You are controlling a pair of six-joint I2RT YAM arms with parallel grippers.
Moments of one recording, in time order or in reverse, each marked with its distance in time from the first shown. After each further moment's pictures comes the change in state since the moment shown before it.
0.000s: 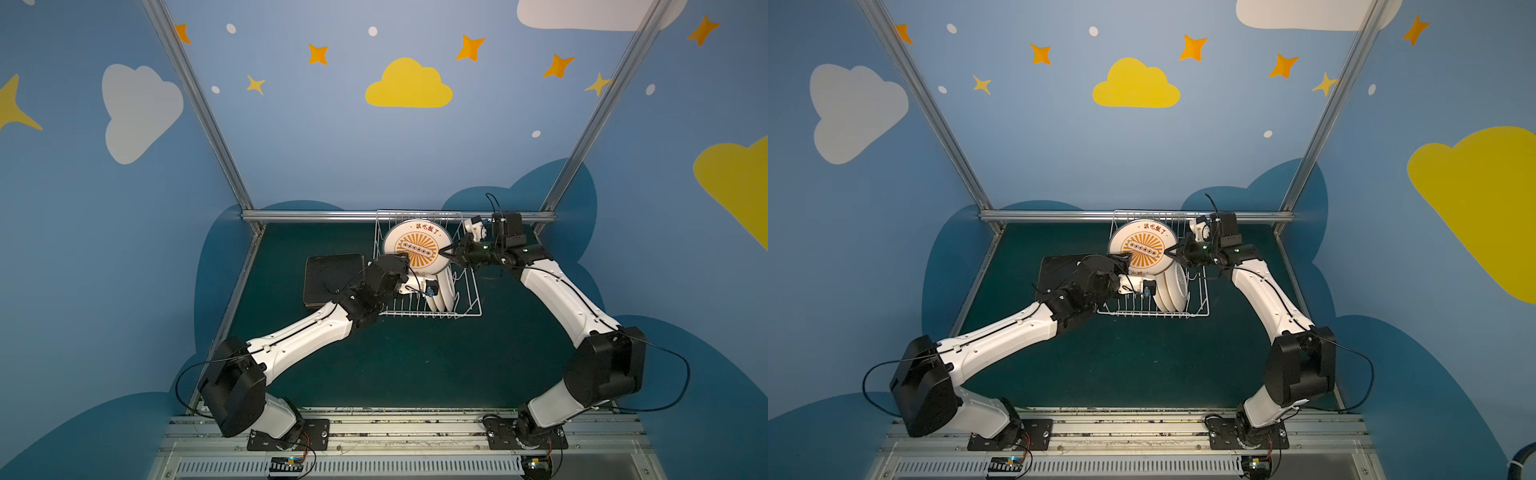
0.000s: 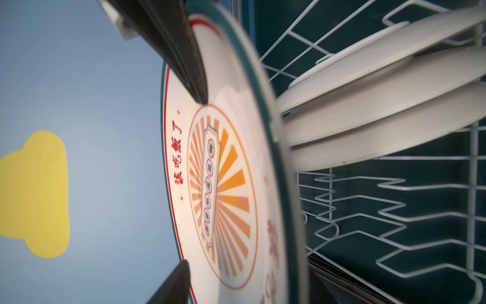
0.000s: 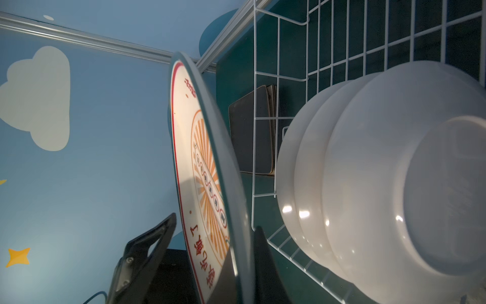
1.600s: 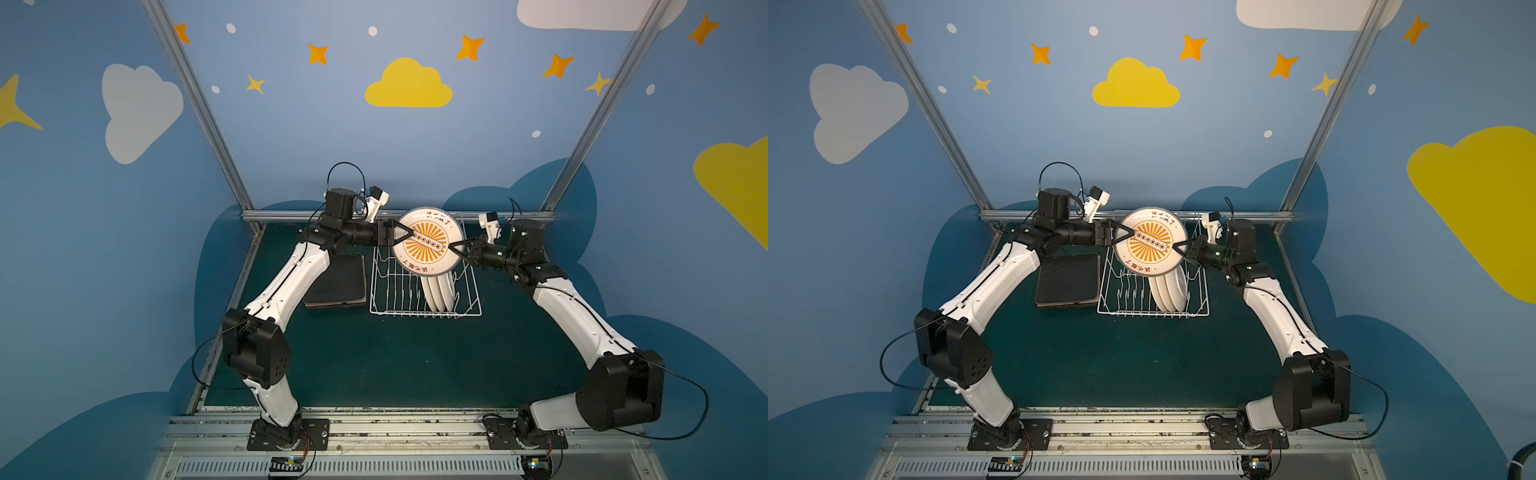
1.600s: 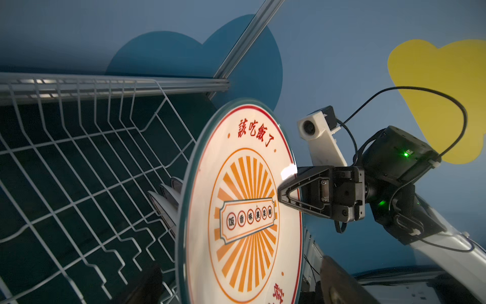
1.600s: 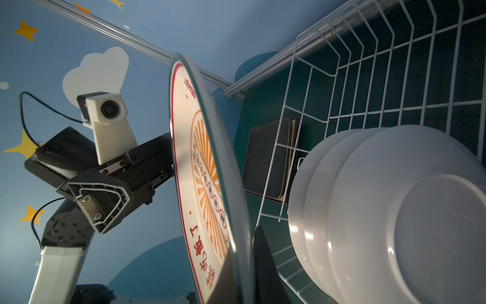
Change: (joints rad) left arm 0.445 0.289 0.600 -0.448 1.152 -1.680; right arm -0.053 -0.153 -0.192 0.299 -0.049 -0.059
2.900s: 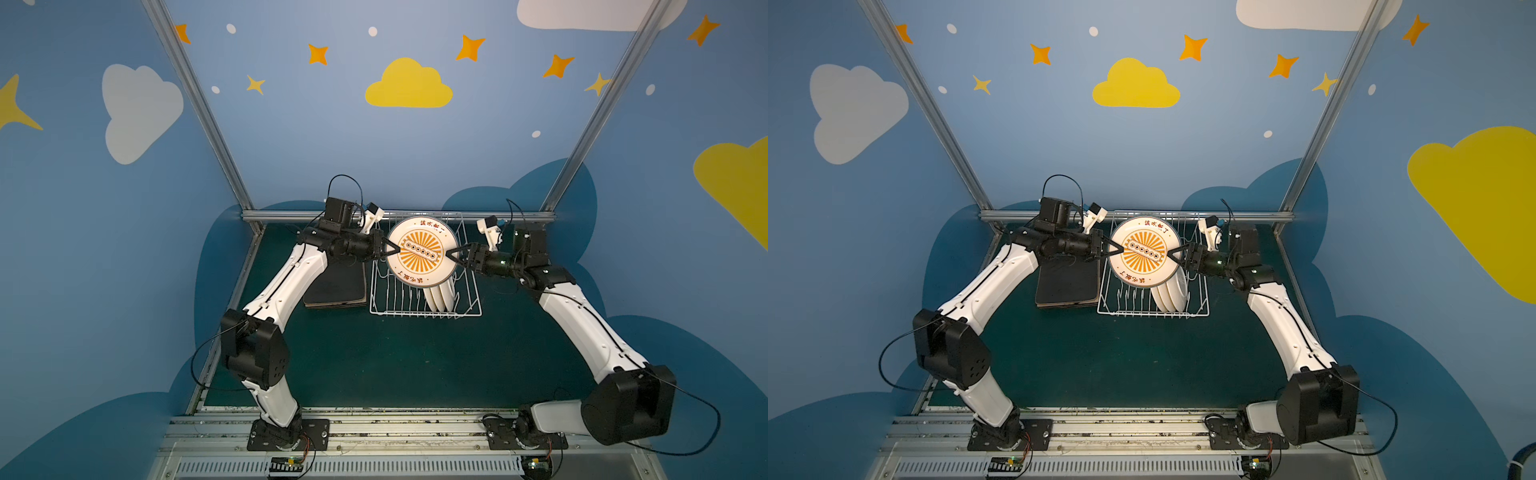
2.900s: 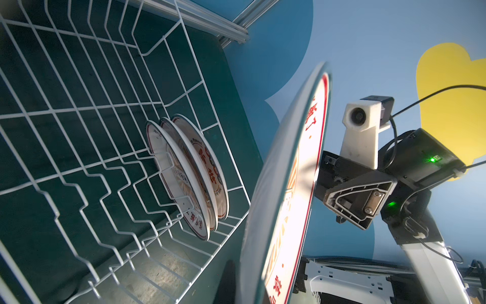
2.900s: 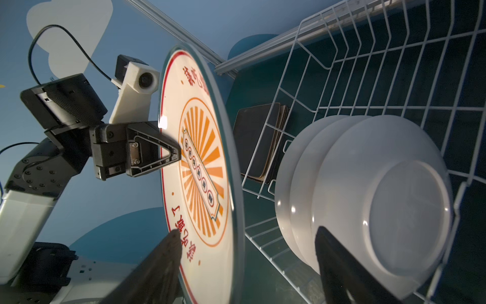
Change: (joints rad) left arm 0.030 -0.064 -0.085 -0.171 0.037 -0.058; right arm 0.001 -0.087 0.006 -0.218 0.019 -0.306
